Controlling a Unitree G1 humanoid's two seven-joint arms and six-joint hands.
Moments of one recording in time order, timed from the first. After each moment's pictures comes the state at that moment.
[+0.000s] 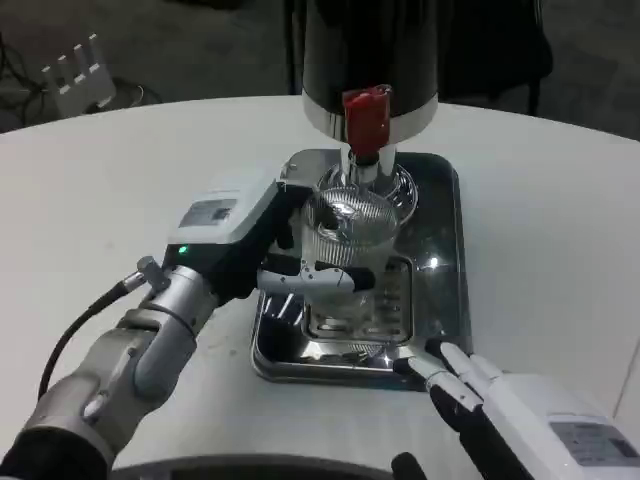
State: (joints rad) left arm -0.85 0.44 -0.33 0.82 0.67 -0.41 0.24; right arm 0.39 0.05 0.24 -1.03 -1.27 0.03 0.71
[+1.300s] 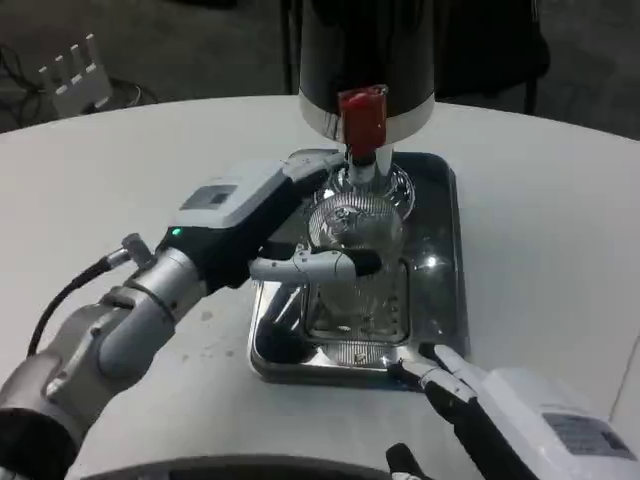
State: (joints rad) left arm -0.88 0.50 -0.29 0.82 0.55 -0.61 0.07; right arm 0.34 0.05 0.25 -0.99 -1.26 0.09 0.72
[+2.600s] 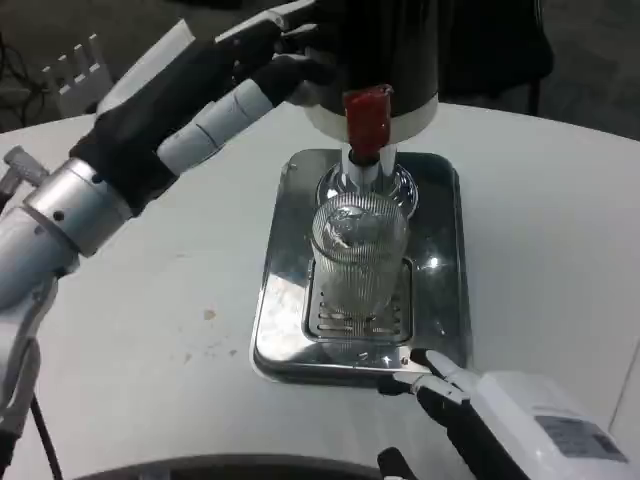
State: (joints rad) left arm -0.78 0.55 0.02 0.24 -0.15 -0.26 -0.54; right arm 0.34 0.04 0.27 -0.98 -1.25 0.11 0.72
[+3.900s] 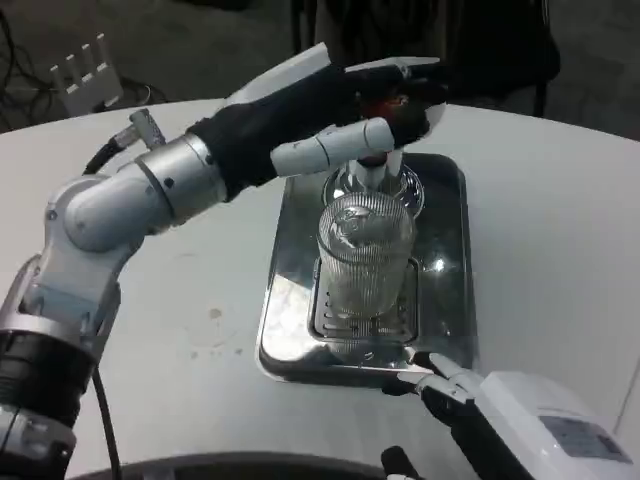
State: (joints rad) left arm -1.02 0.46 -0.13 0.57 0.05 -0.41 -0.66; right arm 0.34 0.04 0.27 -0.98 -1.25 0.12 0.72
